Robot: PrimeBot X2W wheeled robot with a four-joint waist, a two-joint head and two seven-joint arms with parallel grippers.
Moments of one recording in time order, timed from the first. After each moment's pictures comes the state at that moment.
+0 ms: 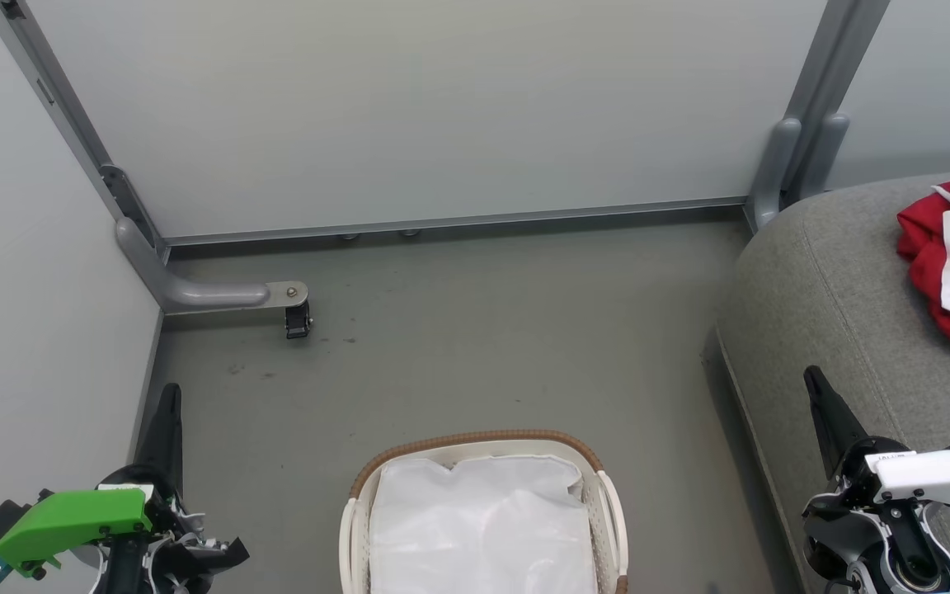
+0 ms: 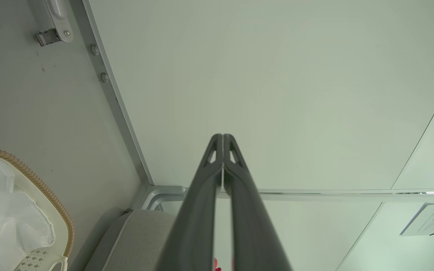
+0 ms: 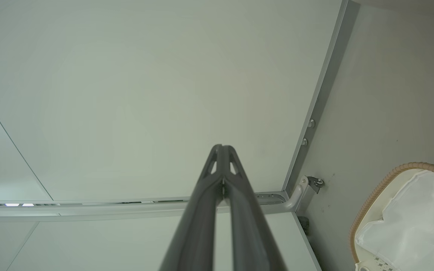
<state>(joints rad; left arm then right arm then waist) -0.10 0.05 0.11 0.25 -1.61 -0.13 0.11 -0.11 -0.05 -0.11 0.25 1.61 0.13 0.12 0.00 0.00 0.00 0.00</state>
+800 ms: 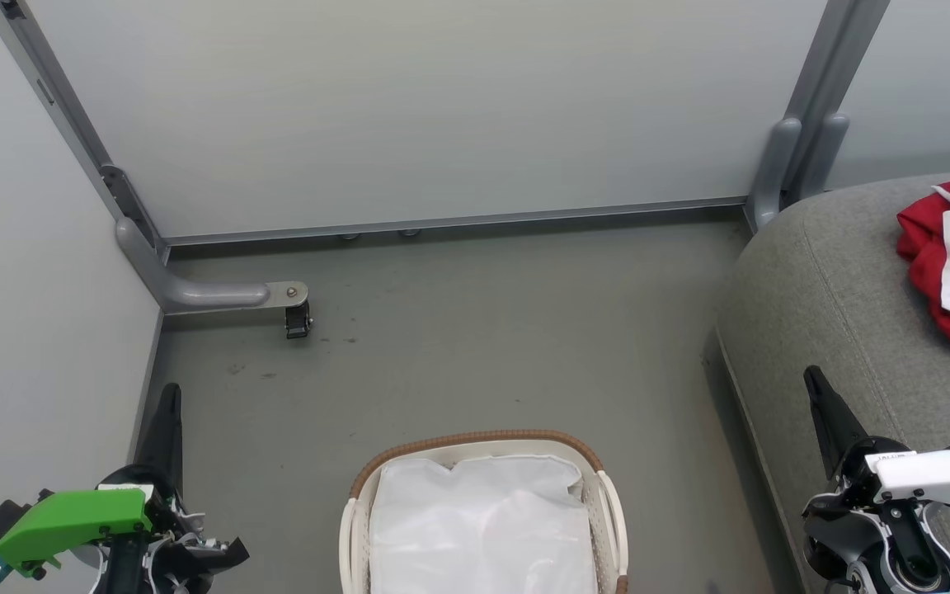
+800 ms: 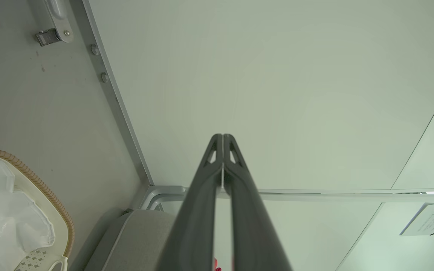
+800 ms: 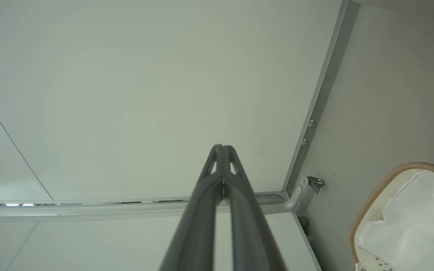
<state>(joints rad) -0.10 0.05 0.11 0.25 -1.61 -0.13 0.11 -0.11 -0.05 -0.11 0.25 1.61 0.13 0.12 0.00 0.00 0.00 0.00</state>
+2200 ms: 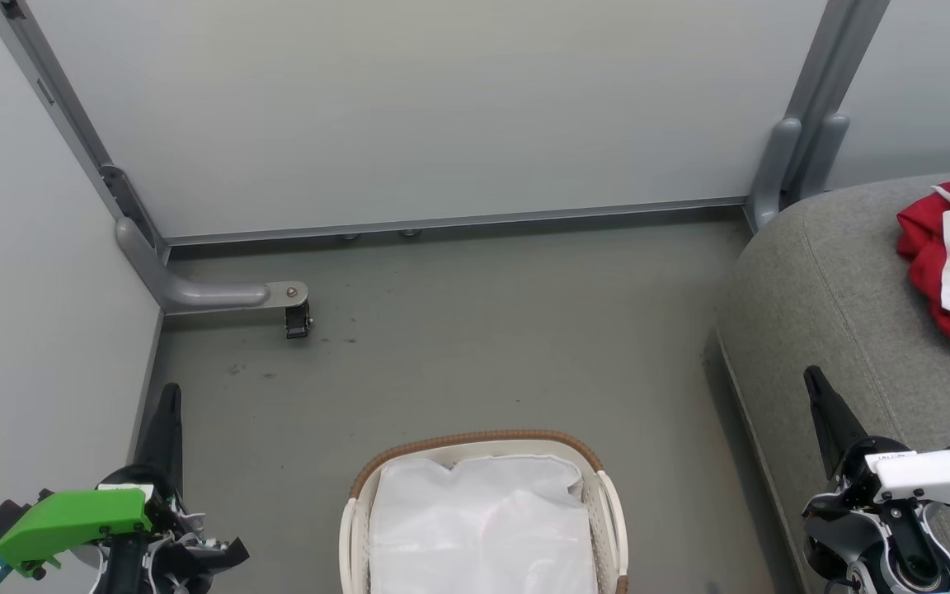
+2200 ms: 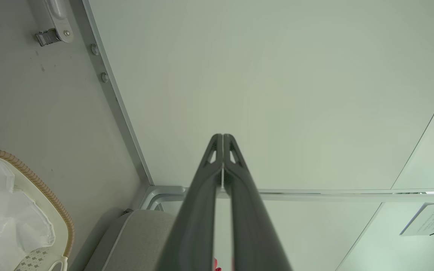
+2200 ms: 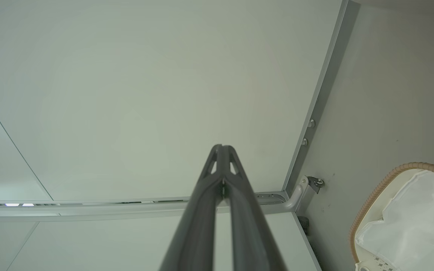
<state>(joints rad) -0.10 0.05 0.11 0.25 -1.61 -0.13 0.11 -0.11 -0.05 -0.11 0.25 1.61 0.13 0.12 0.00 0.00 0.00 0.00</state>
